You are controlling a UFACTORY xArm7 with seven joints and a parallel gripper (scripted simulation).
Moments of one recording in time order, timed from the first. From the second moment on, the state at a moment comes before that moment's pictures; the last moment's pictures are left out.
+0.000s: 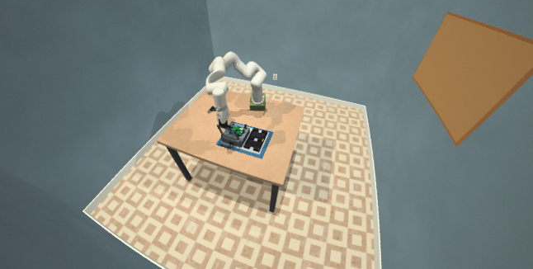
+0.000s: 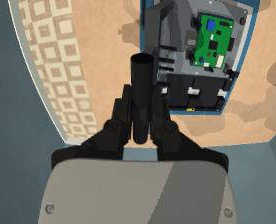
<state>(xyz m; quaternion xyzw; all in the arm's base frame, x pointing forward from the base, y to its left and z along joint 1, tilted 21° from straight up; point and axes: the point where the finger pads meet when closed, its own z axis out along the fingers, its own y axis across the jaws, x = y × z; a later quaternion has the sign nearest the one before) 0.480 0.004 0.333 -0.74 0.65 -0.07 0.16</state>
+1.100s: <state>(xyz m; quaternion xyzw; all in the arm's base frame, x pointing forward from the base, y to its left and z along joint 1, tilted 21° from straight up) 0.469 0.002 0.332 -0.74 0.65 -0.07 0.16</state>
